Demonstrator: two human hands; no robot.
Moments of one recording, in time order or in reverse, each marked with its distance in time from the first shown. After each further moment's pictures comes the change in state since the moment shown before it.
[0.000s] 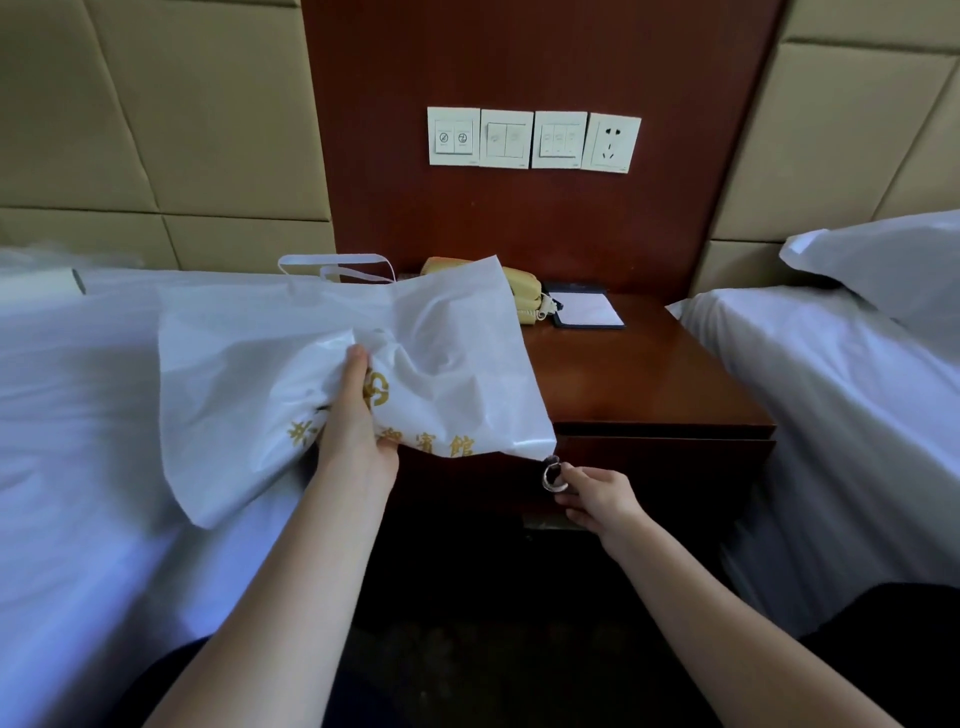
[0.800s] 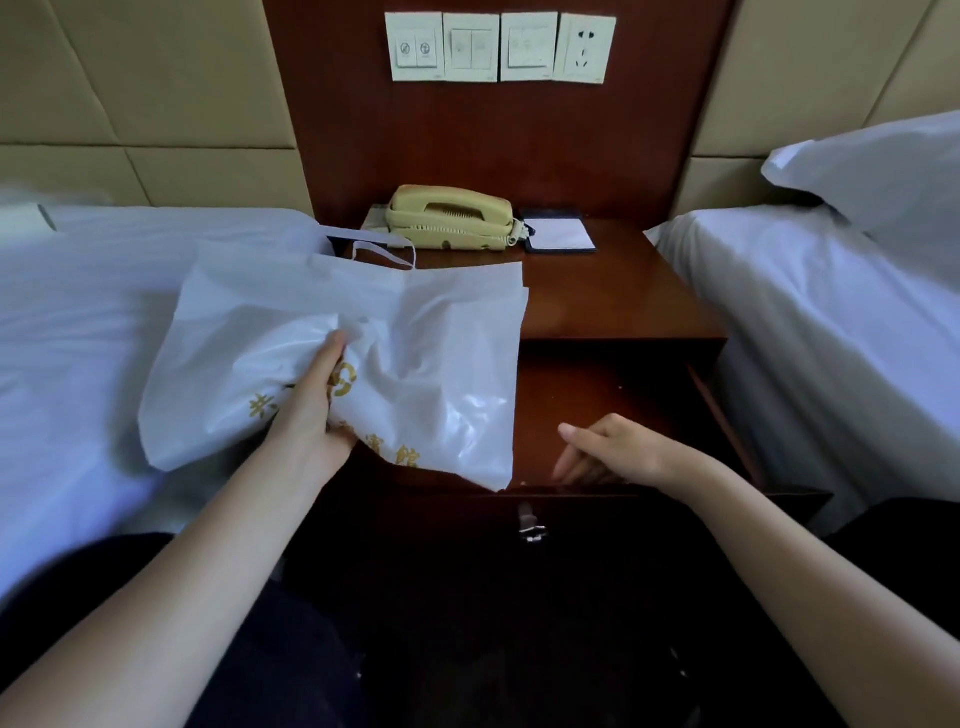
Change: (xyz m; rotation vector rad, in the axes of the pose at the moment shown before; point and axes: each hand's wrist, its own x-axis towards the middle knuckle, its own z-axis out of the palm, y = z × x) left_hand -0.048 -0.020 -0.041 0.214 -0.106 -0.144; right_hand -0.075 -0.018 -0.086 -0.679 -0.516 -0.167
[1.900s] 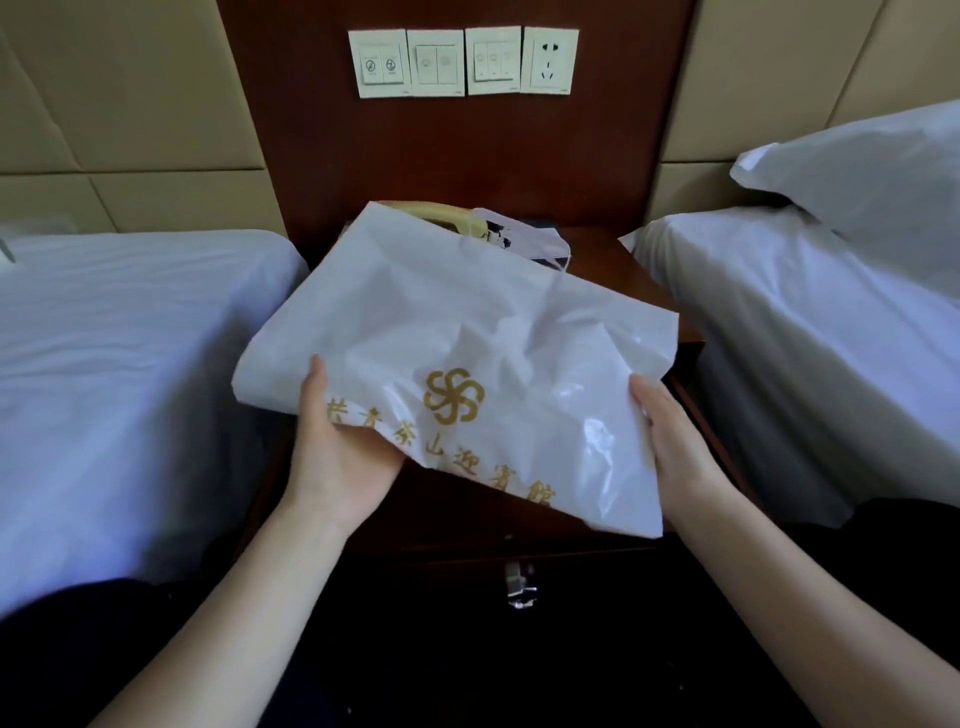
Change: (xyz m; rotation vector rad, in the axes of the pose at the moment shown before) left_hand -0.021 -0.032 0.029 -0.192 -0.363 0.003; right_hand -0.014 0.008 -0.011 1.120 0.469 -0.135
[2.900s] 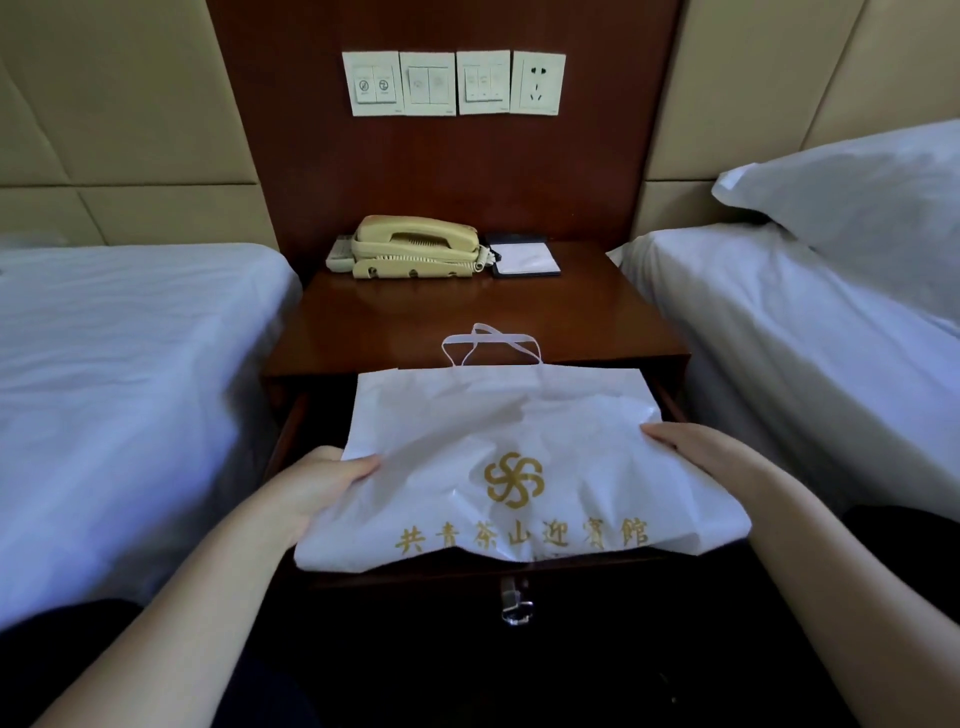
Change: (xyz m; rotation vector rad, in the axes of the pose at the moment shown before) left_hand 0.021 0.013 -0.049 1.114 0.255 -0.351; right_hand 0.014 -0.032 -0.046 -0.673 0.137 0.306
